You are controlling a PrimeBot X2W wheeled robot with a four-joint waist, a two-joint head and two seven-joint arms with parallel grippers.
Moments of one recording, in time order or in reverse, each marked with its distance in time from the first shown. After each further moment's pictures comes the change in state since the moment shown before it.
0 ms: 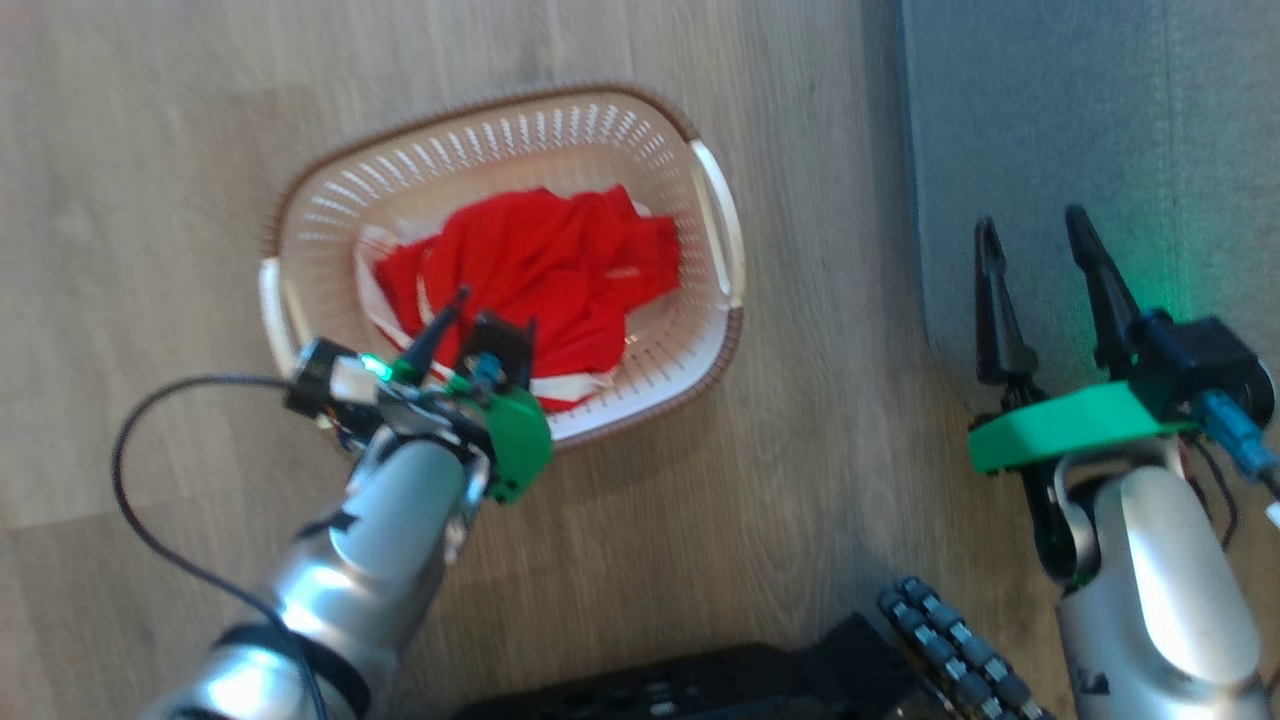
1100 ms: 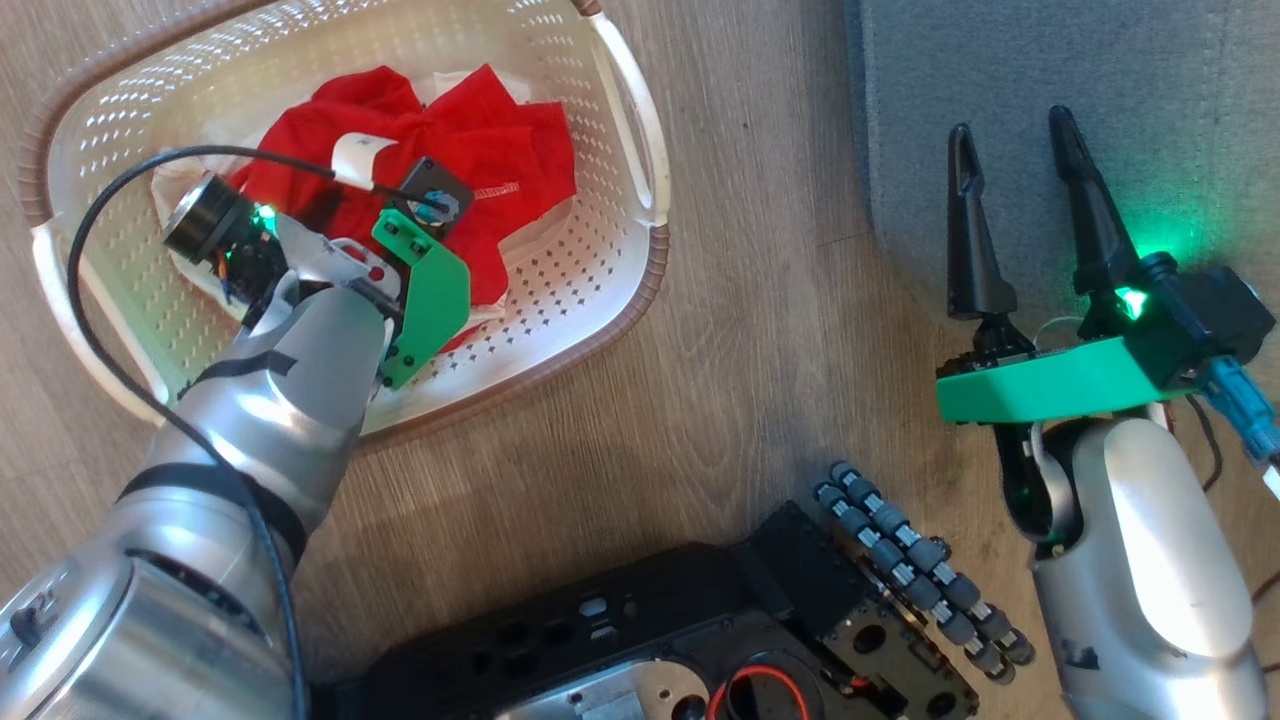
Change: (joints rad) left arm -0.379 0.023 -0.170 0.357 0.038 -0.102 0.325; right arm -0.082 -0.006 0.138 -0.121 0.091 -0.018 -0.022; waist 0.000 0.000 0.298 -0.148
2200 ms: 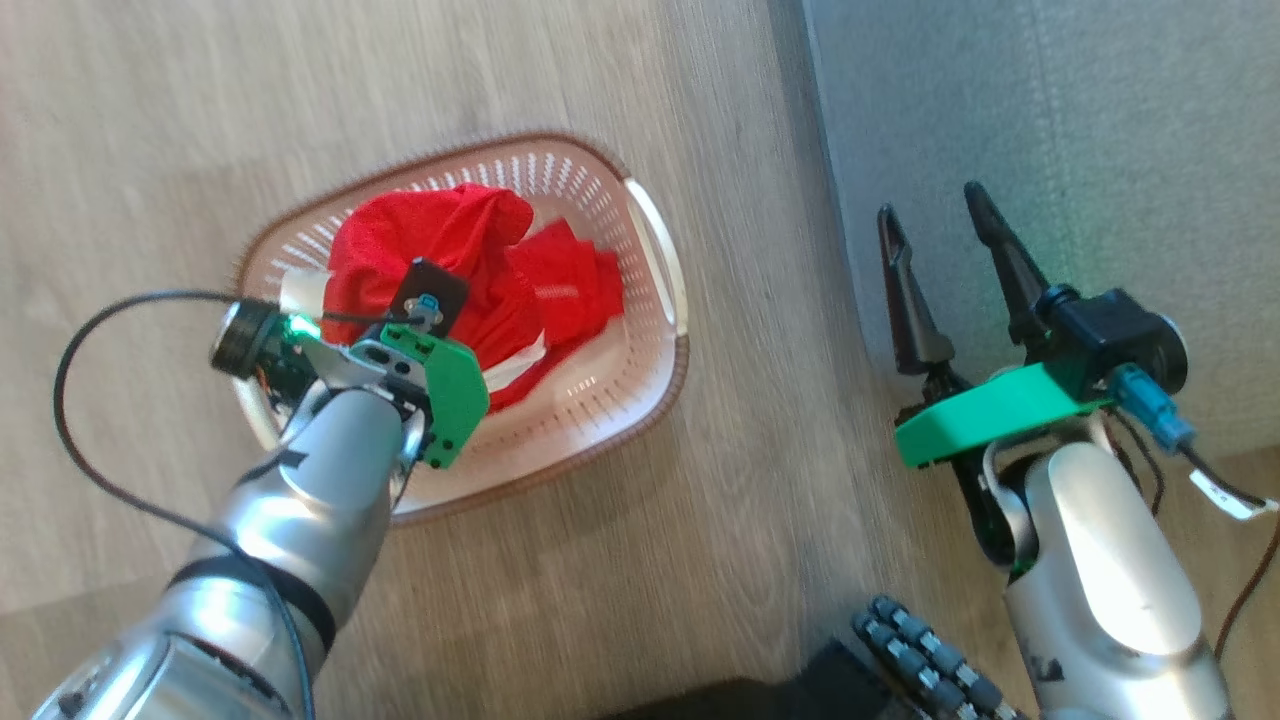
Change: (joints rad) left arm 0.151 -0.021 0.054 0.000 -0.167 0.004 -0.292; right arm -0.011 0.000 0.028 0.159 -0.029 0.011 0.012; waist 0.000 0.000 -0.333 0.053
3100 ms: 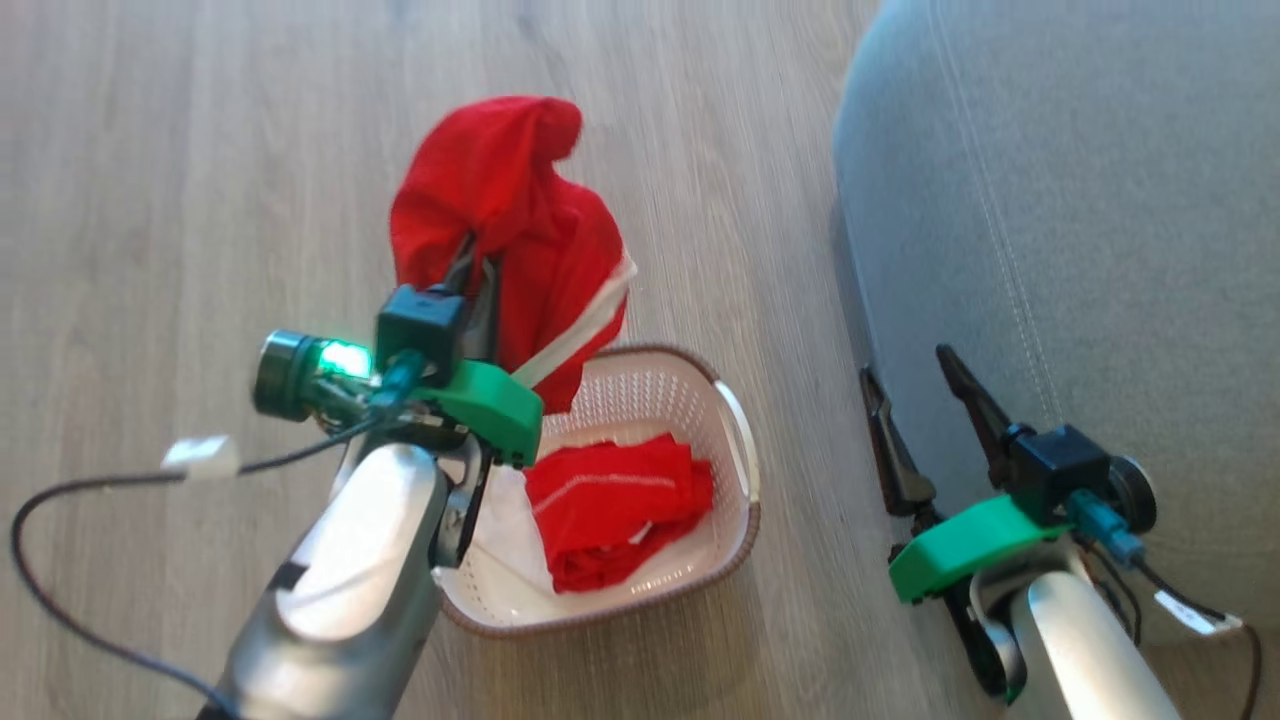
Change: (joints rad) left arm 0.404 0.039 0.368 -0.856 0.085 0.094 -0.030; right arm 0.207 0.000 0.016 0.027 -0.032 0.000 0.000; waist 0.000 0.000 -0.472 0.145
